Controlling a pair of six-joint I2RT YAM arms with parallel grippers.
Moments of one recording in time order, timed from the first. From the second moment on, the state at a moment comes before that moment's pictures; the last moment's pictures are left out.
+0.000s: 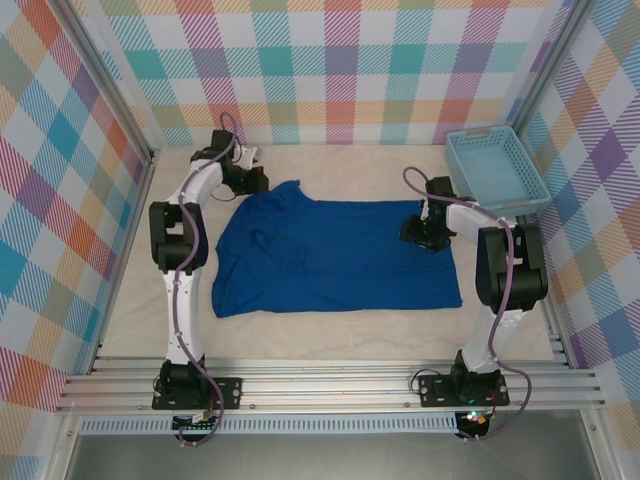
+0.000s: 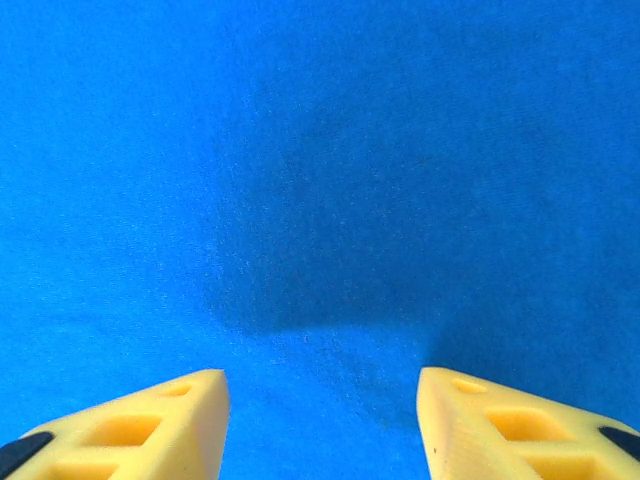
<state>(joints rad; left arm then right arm) -0.06 2.35 2.03 -0.76 0.55 -0.04 0.12 1.86 1.19 -0.58 -0.19 0.34</state>
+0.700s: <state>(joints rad) -0.09 2.25 1.86 -0.63 0.52 0.07 0.11 1.94 1.57 -0.64 0.08 0.33</state>
